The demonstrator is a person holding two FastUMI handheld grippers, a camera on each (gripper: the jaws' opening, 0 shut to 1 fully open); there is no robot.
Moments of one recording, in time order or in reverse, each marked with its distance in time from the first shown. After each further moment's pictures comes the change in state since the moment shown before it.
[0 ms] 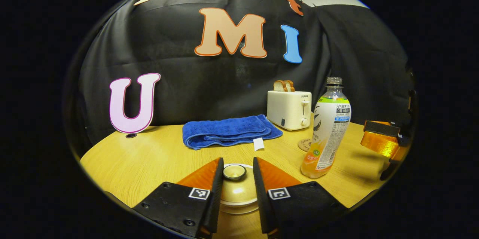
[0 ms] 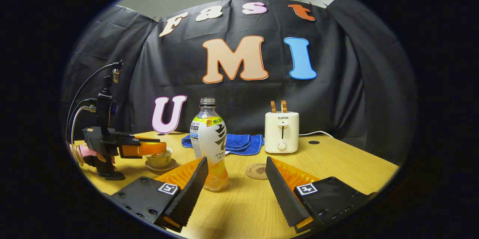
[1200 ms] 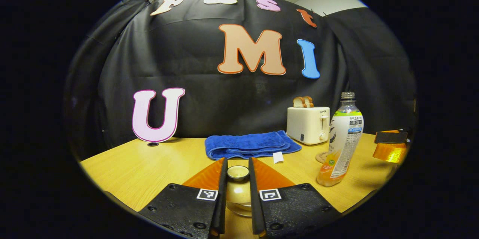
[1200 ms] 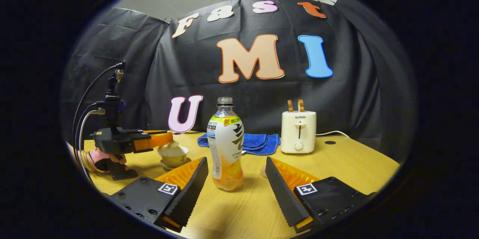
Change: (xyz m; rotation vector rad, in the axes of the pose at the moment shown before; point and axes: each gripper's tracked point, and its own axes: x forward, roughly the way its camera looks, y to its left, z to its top) left arm -0.020 0.036 0.018 -0.003 -0.145 0.188; right arm 0.003 0.030 -0.003 0.008 0.011 0.162
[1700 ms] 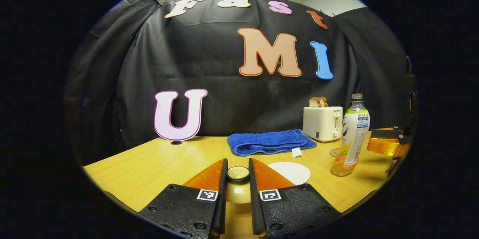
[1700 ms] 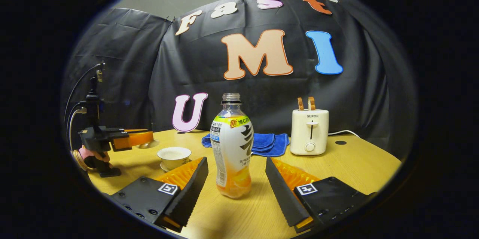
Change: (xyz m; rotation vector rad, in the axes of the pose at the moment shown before) left arm -0.045 0.059 0.000 0.001 -0.002 0.109; right arm 0.036 0.011 -0.006 0.002 0.024 0.025
